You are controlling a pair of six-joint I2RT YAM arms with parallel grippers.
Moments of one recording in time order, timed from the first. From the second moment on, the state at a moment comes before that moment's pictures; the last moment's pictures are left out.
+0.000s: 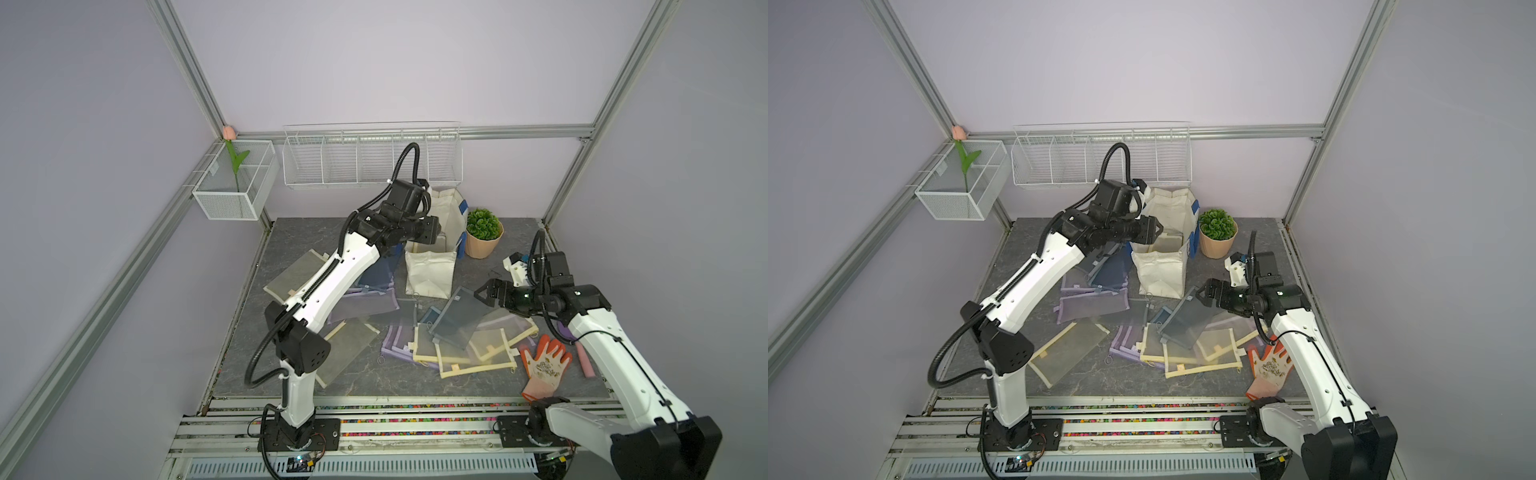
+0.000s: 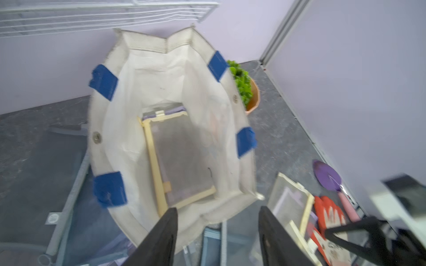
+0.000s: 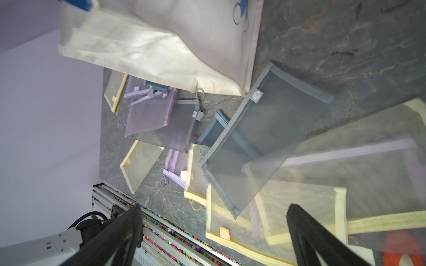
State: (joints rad) left arm -0.78 1.88 2.11 -0.85 0.05 -0.30; right arm 0.17 1.14 1.03 -0.87 -0.45 0.39
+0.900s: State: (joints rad) left arm -0.85 1.93 1.40 -0.49 0.46 -0.70; right arm 0.12 1.55 0.82 -0.50 -0.52 0.40
